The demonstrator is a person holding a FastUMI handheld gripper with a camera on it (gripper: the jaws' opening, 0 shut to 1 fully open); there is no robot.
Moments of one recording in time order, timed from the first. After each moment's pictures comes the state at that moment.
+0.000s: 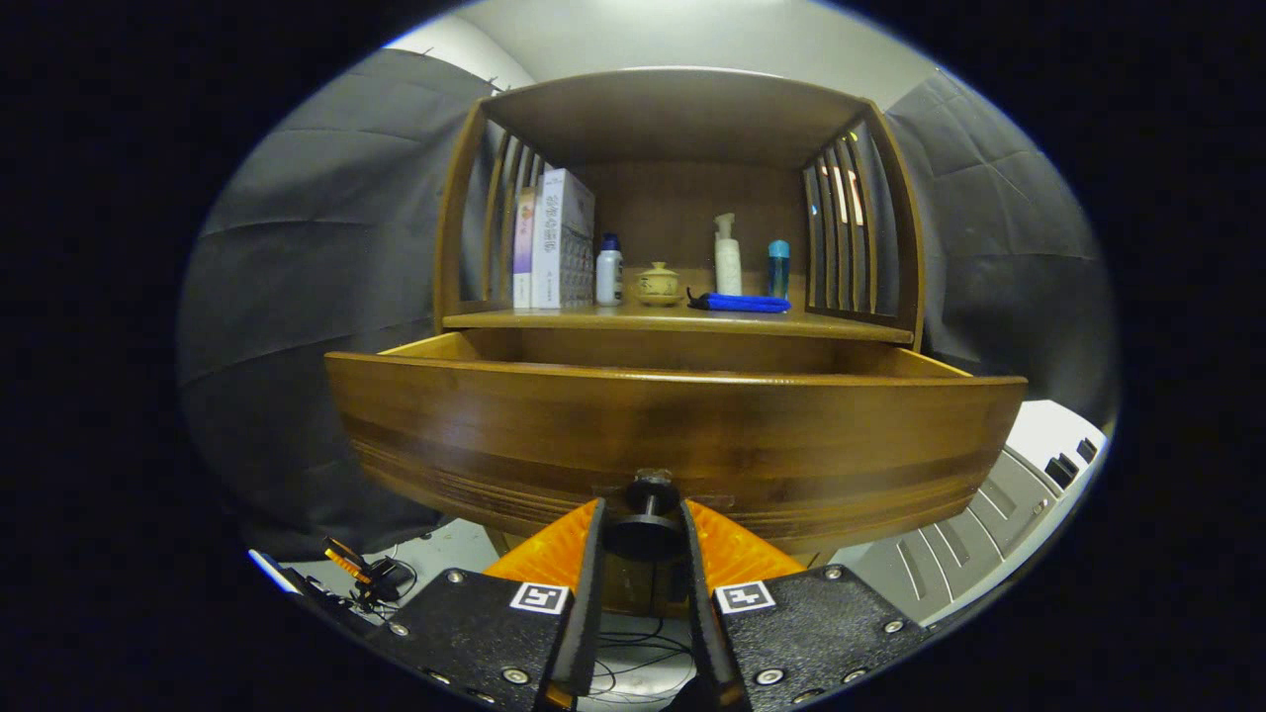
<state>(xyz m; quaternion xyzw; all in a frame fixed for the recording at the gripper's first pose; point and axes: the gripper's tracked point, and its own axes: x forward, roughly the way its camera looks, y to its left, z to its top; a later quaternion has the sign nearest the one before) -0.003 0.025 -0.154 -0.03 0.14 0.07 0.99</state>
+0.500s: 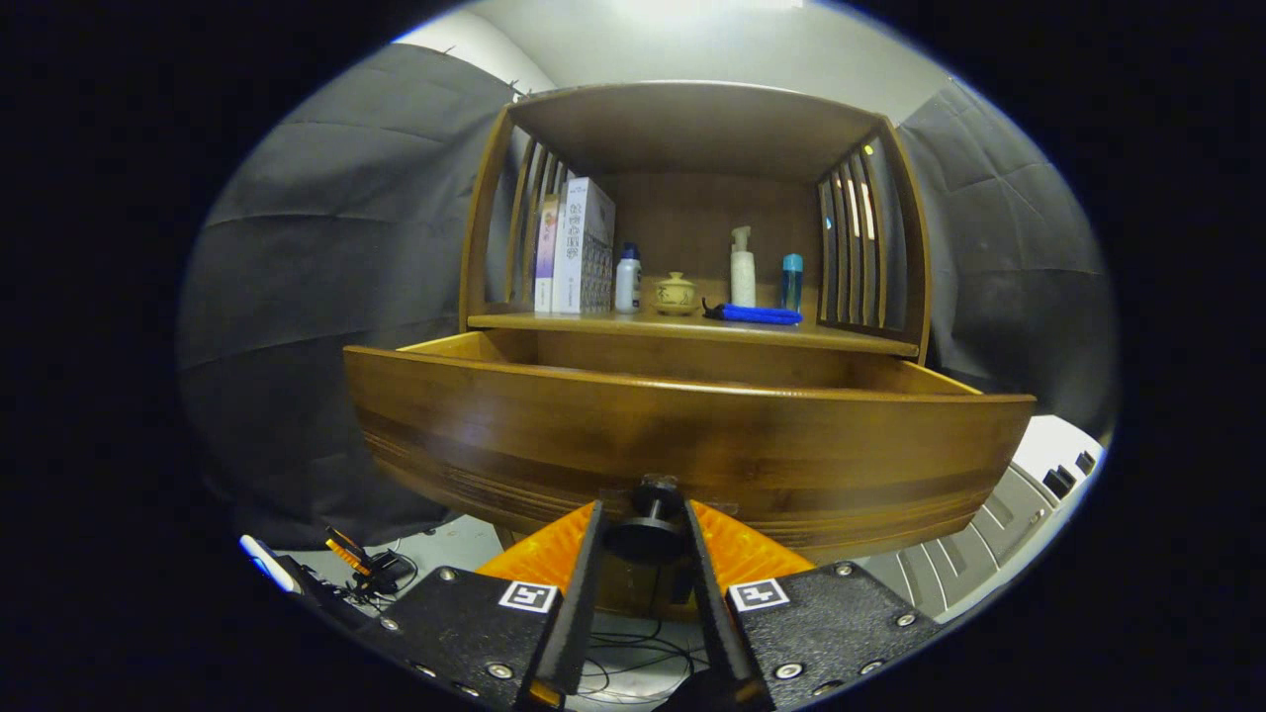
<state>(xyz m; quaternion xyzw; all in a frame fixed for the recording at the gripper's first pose) -0.011 0.032 -0.143 -0.05 0.11 0.09 0.99</state>
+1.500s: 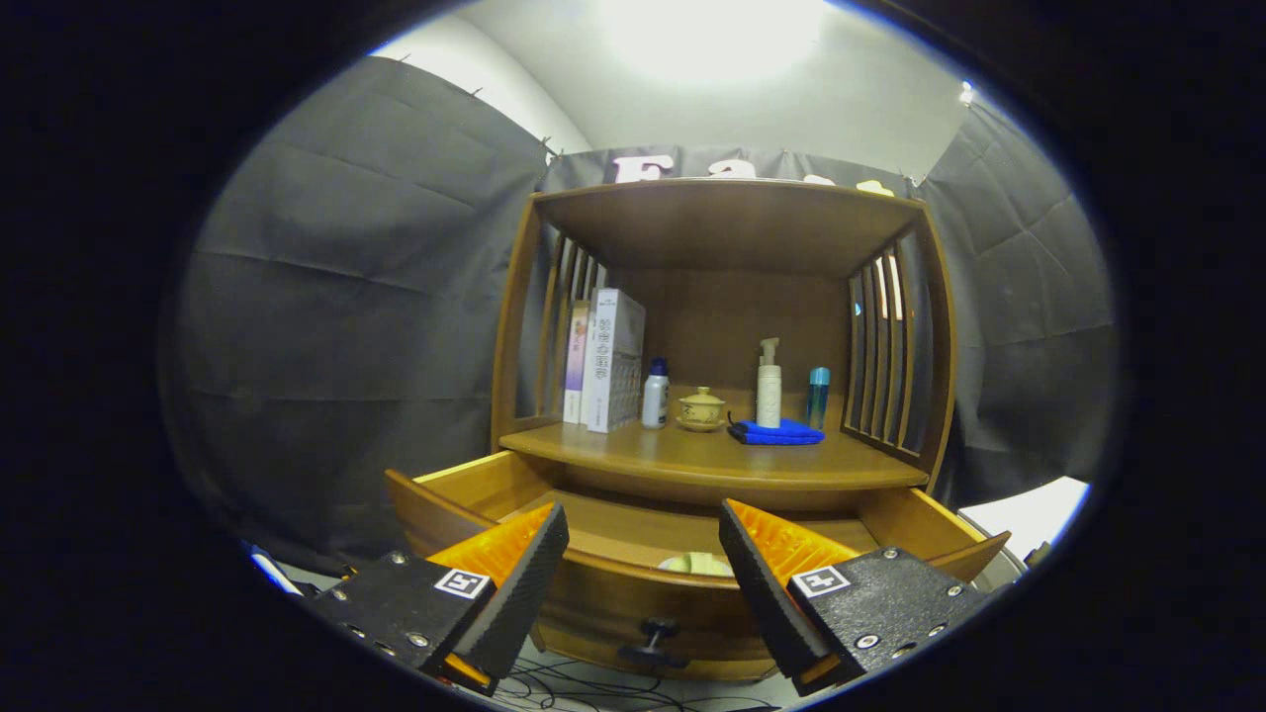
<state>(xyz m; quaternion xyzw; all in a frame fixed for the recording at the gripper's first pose) 0.018 0.041 -0.024 -0.05 0.02 0.13 0.99</state>
